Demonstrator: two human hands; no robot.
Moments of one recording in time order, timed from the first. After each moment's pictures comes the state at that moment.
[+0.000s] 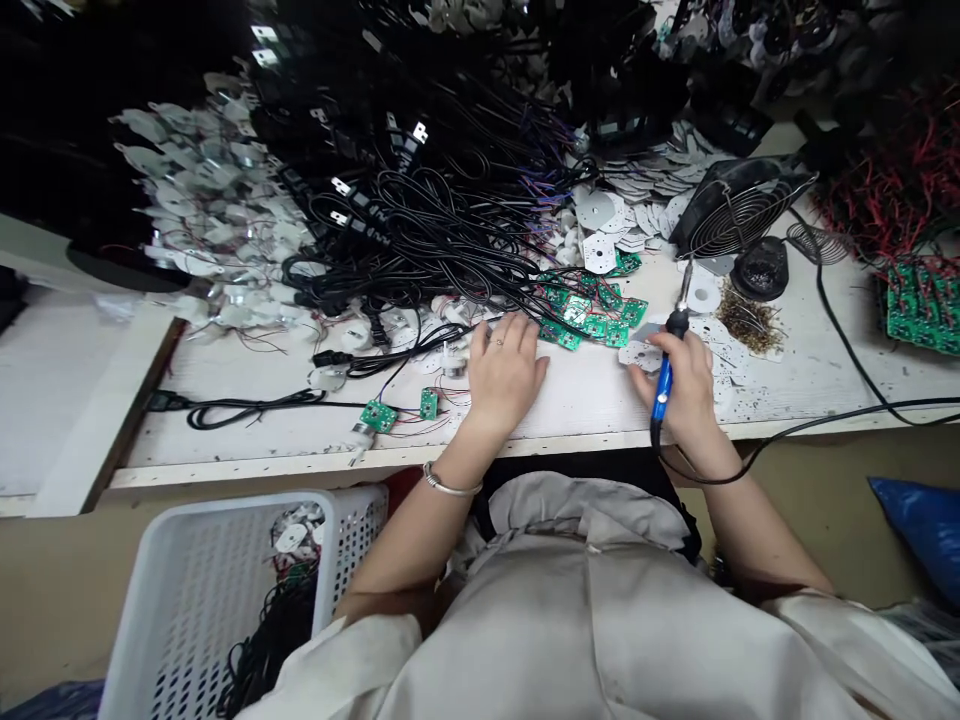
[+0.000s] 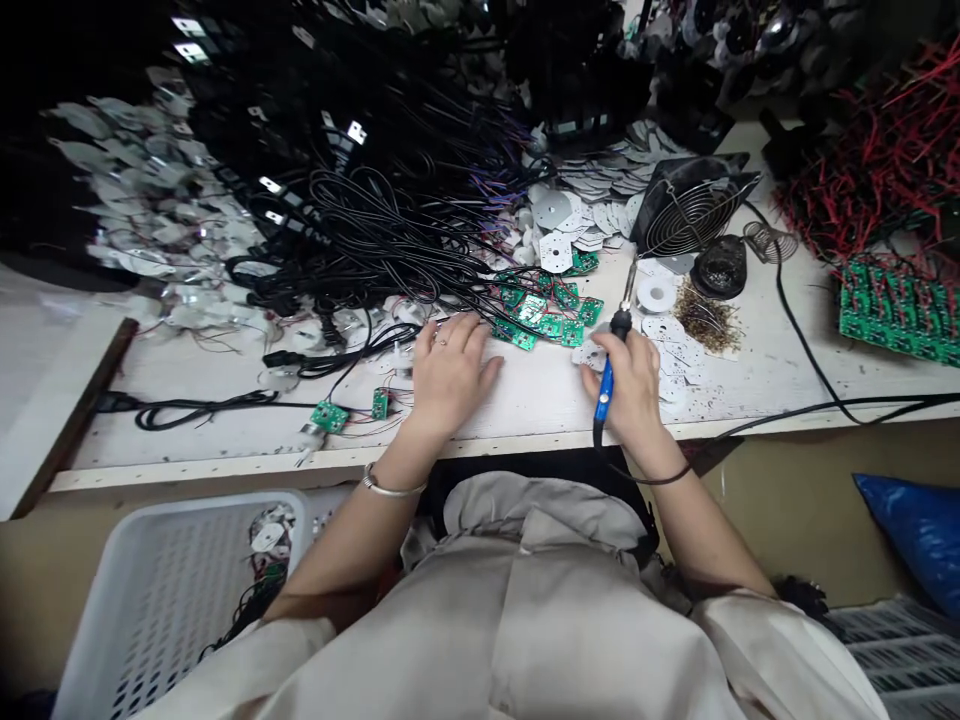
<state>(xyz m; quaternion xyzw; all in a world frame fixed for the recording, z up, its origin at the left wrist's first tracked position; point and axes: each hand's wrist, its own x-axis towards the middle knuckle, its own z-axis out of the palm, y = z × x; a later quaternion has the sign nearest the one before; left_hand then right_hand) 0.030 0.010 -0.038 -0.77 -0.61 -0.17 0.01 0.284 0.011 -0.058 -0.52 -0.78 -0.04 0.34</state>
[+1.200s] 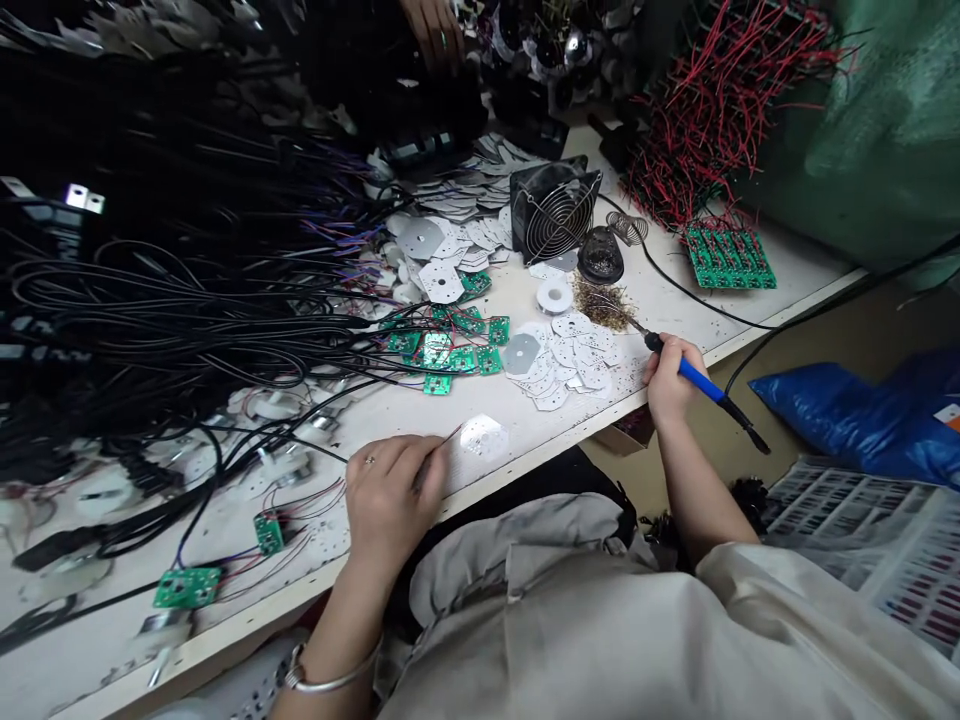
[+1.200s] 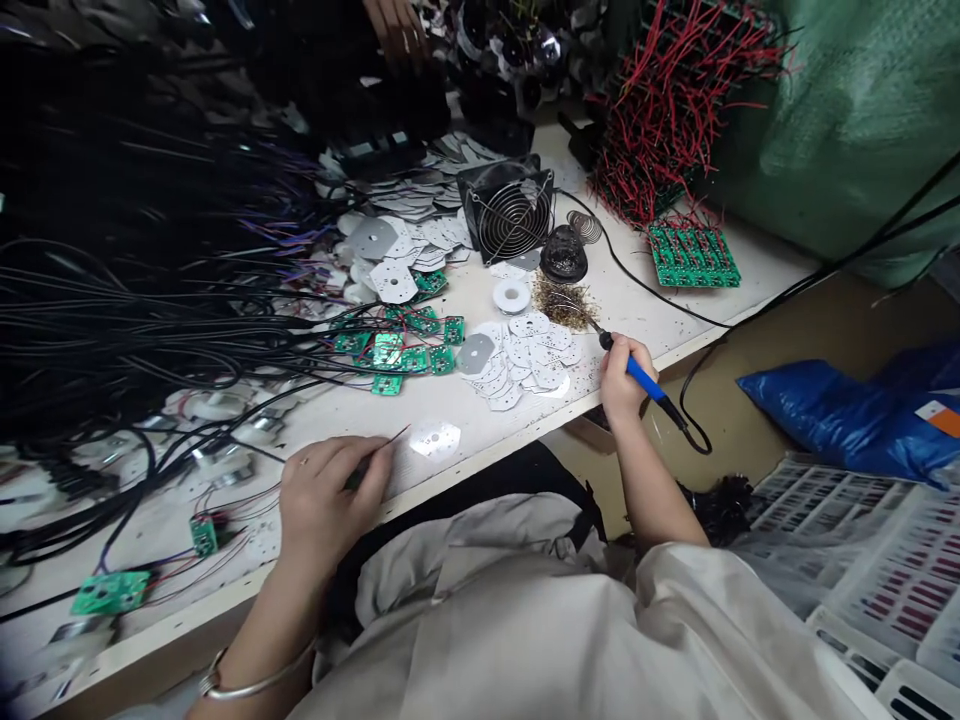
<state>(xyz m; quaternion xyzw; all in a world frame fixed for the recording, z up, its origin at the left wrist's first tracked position) 0.025 -0.015 -0.059 -0.84 -0.46 -0.29 0.00 0.382 -0.009 -0.069 -0.71 -0.29 0.06 0.64</state>
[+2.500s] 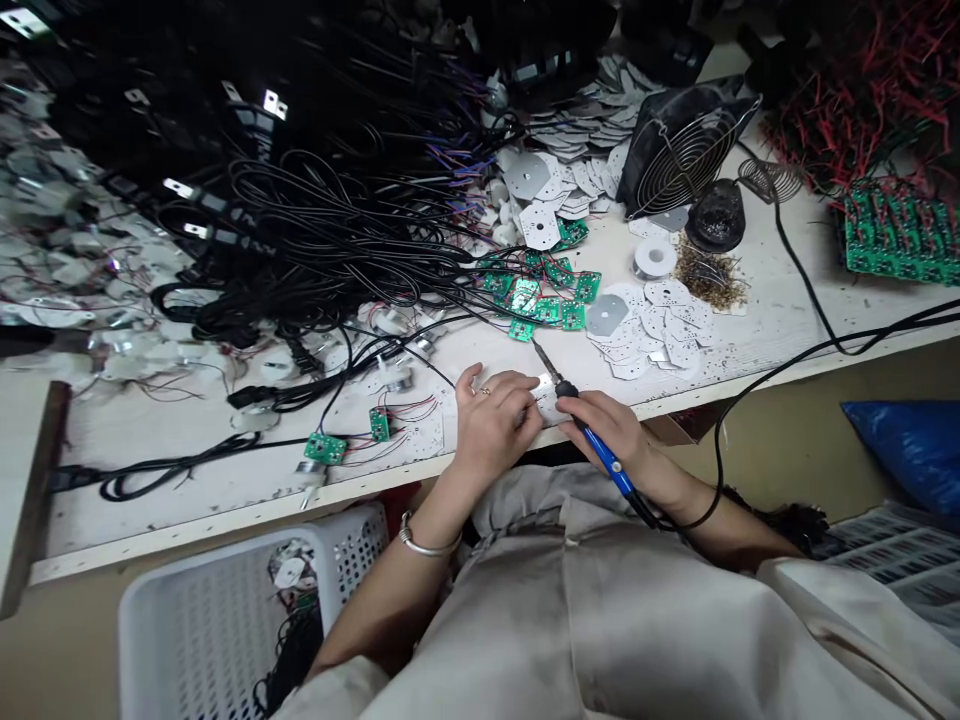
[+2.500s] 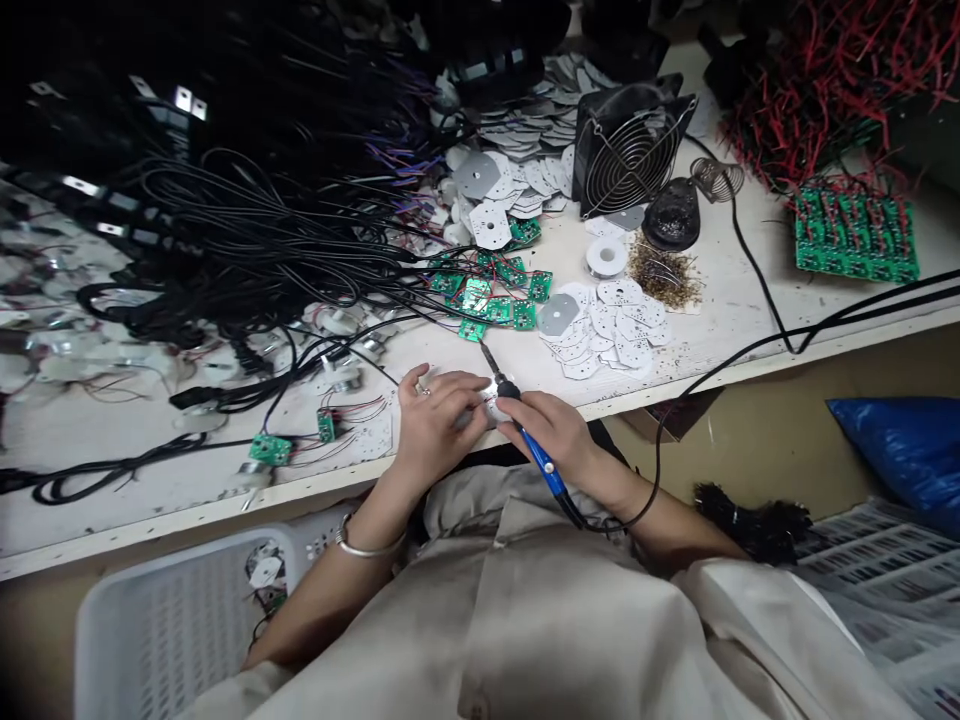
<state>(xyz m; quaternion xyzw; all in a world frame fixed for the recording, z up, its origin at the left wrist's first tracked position) 0.047 -0.031 -0.055 -0.82 -0.49 -0.27 -0.14 0.242 -0.058 -0.064 -0.42 -0.80 0.14 0.41</state>
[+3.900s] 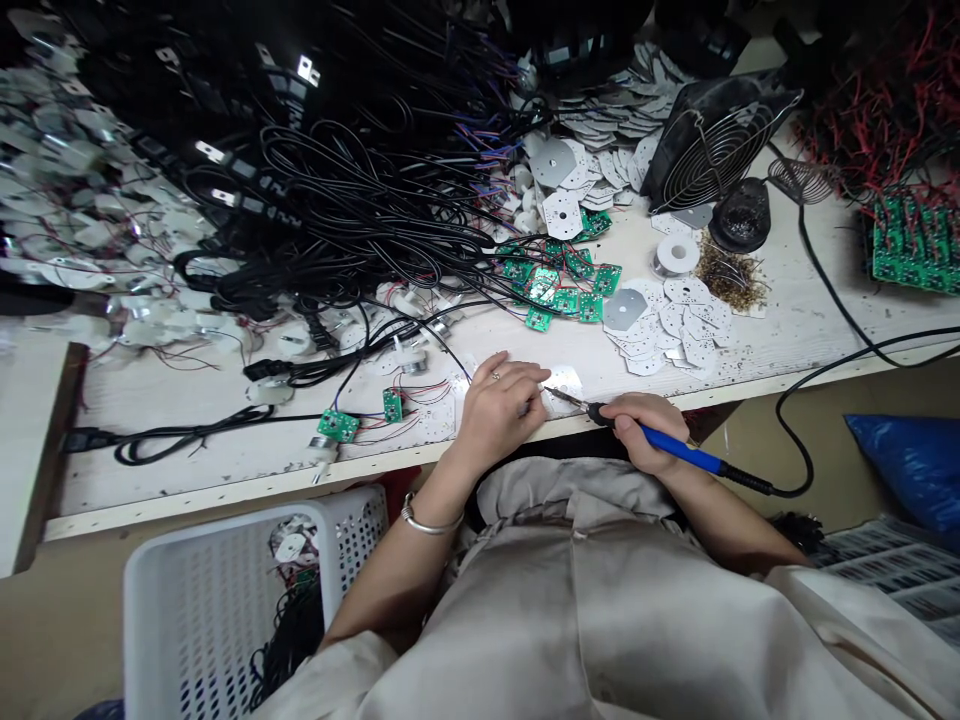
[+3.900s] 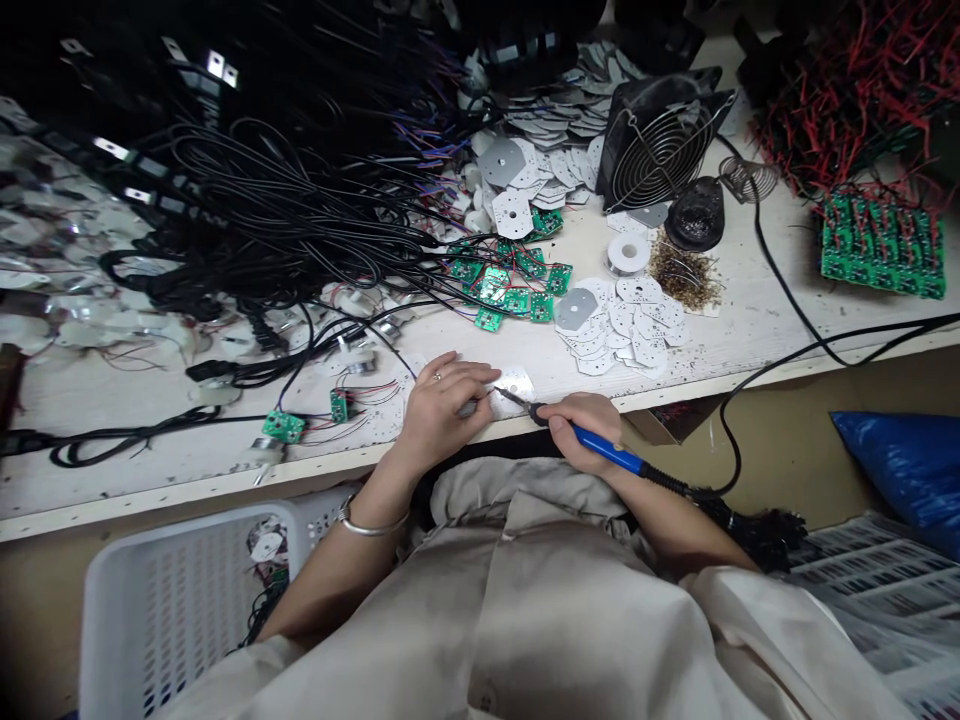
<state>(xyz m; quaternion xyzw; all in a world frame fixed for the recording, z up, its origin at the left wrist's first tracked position) 0.033 -0.026 -0.060 -0.83 -0.44 -0.29 -0.15 0.261 -0.063 -0.059 -0.41 -0.72 0.24 0.50</state>
